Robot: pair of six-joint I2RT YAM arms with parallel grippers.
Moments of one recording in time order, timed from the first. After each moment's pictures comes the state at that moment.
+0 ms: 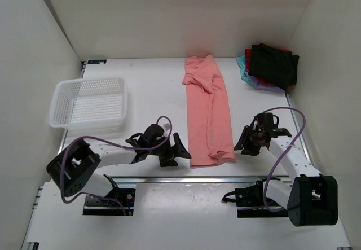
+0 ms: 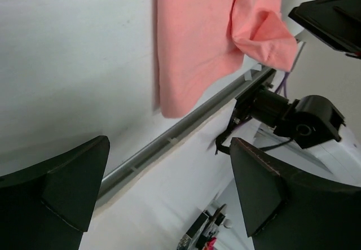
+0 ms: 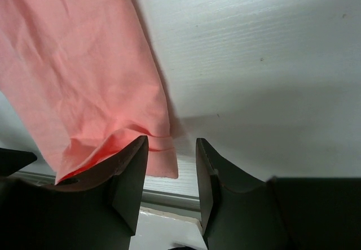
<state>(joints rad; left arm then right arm) -0.78 1.38 0.45 0.17 0.43 -1.14 0.04 1.08 0.57 -0.66 -0.27 0.45</state>
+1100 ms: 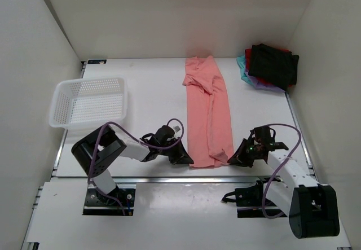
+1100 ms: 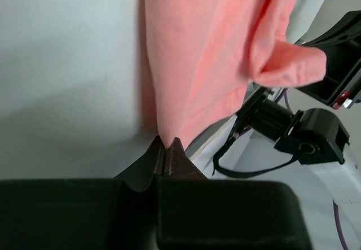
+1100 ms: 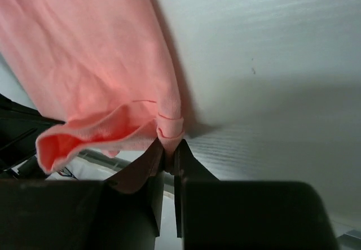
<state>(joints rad) -0.86 1.70 0.54 0.42 0.44 -1.22 0.07 1.00 0.35 -0.56 -0.46 0.62</state>
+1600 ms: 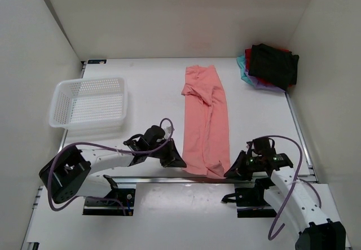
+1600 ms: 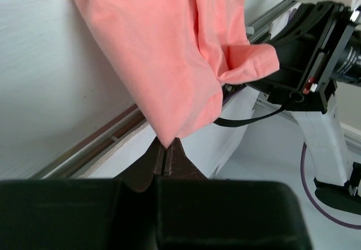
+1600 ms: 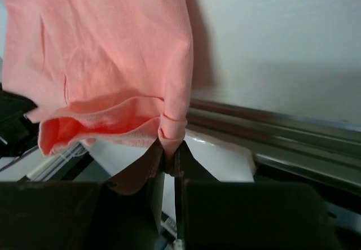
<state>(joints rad) -0.86 1.31 0.48 0.10 0.47 -1.14 0.18 0.65 0.30 -0.88 -0.57 0.72</state>
